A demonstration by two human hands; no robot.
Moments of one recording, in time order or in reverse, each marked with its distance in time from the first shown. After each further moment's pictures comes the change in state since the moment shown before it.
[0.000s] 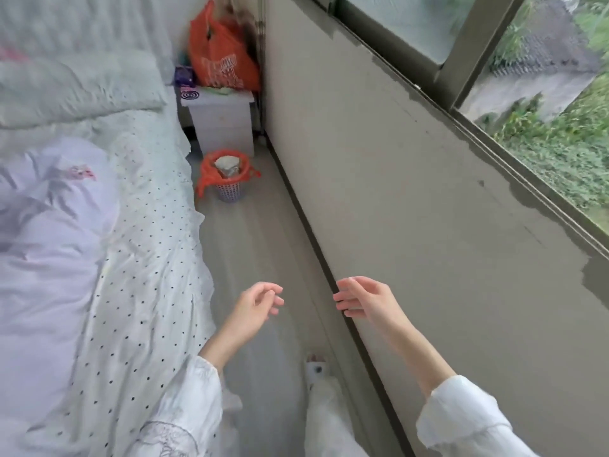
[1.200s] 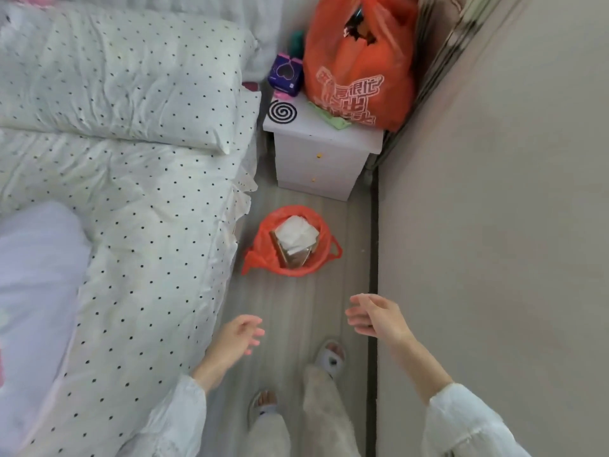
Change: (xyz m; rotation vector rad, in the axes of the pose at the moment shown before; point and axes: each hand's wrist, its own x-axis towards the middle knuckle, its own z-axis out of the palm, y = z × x) left_hand 0.727 0.051 -0.296 -0.275 0.336 -0.588; right_hand 0.817 -0.341 0.220 -0.265 -0.300 0.265
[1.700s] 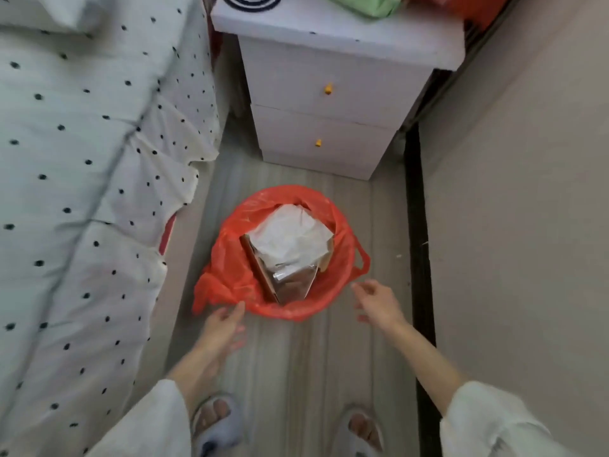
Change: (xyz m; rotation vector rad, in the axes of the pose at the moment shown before) left_hand 0.399 -0.088 0.066 -0.337 0.161 -0.152; right_hand 0.410 0.100 0.063 -0.223 0.110 -0.033
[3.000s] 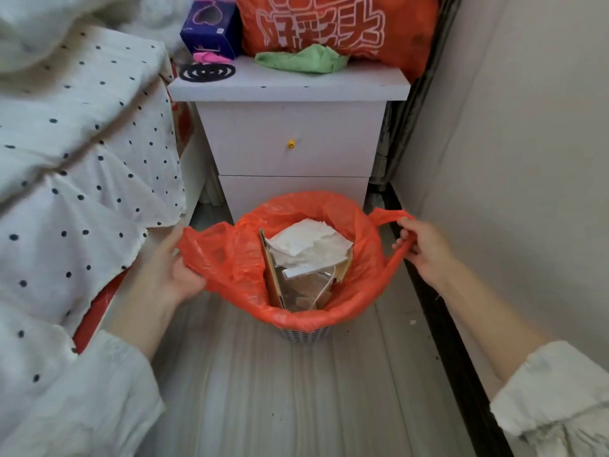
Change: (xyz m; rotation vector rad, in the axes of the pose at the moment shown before) left_hand 0.097 0.142 0.031 -0.629 -0.449 0.315; right_hand 0.147 -0.039 -0.078 0.827 0.208 -0.407
